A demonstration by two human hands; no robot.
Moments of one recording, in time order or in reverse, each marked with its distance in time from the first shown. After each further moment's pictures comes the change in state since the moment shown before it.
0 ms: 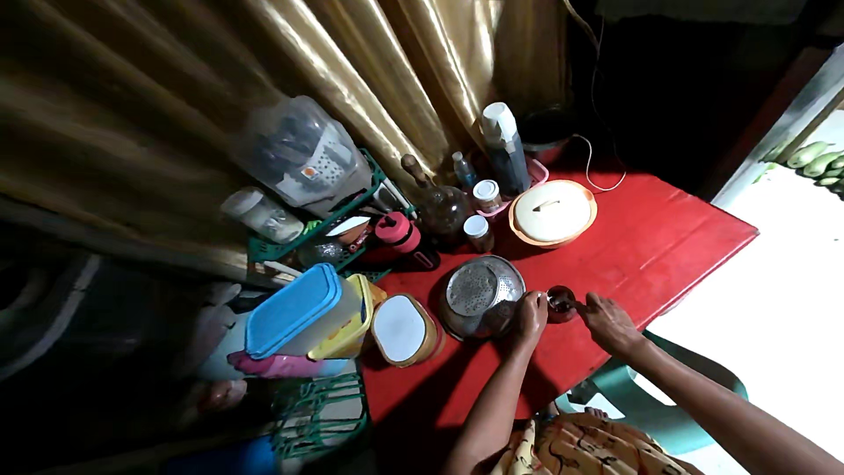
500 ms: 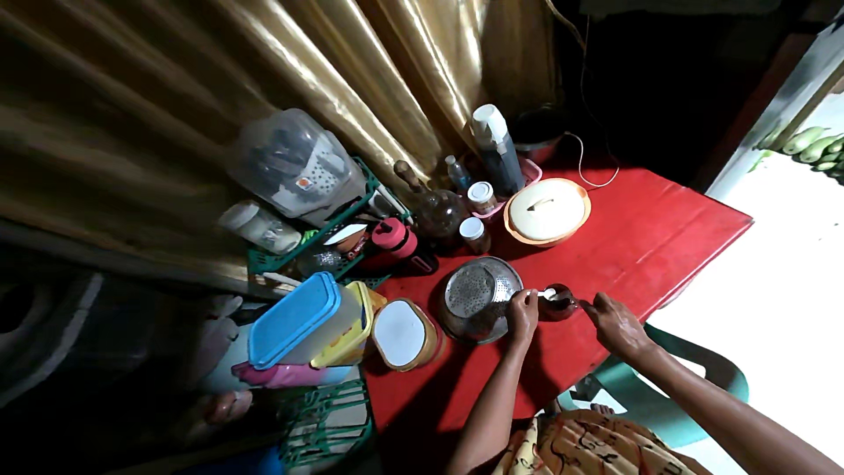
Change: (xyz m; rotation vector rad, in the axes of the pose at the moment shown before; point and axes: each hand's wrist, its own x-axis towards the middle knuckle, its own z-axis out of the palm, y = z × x) left_hand -0.006 -0.002 -0.007 -0.166 0.140 -0.030; right_hand -0.017 0.015 0.017 0.142 0.187 0.020
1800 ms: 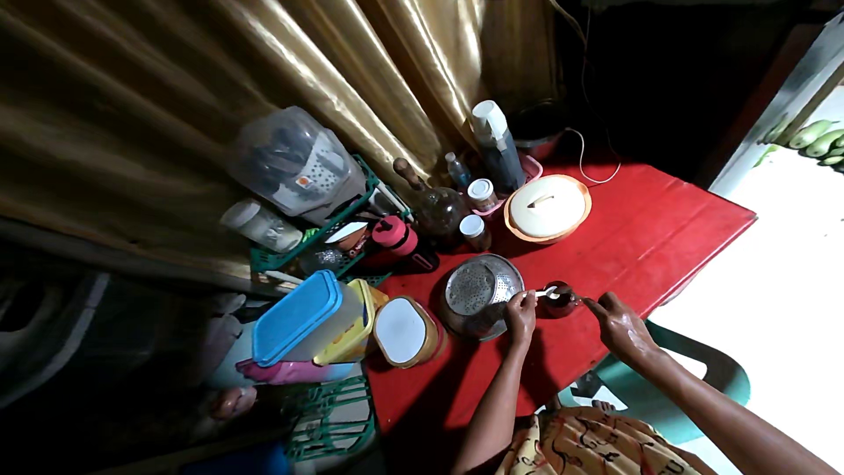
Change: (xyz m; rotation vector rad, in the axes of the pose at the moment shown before) left_hand -0.011 -0.007 0.006 -0.263 0.127 -0.023; right_hand -0.012 0.007 0.017 0.128 0.299 -0.060
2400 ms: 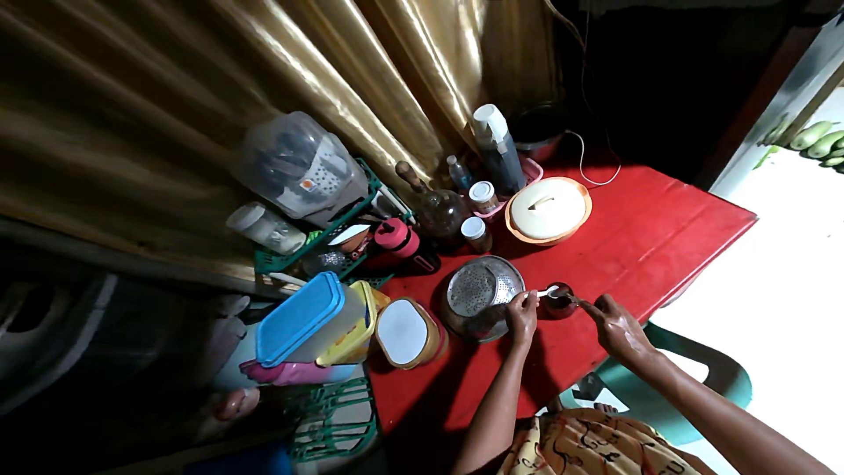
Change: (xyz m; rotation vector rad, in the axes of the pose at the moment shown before) left_hand 0.000 0.007 -0.002 0.005 -0.012 0.002; right_hand 0.000 -0.001 0.003 0.041 -0.007 -0.020
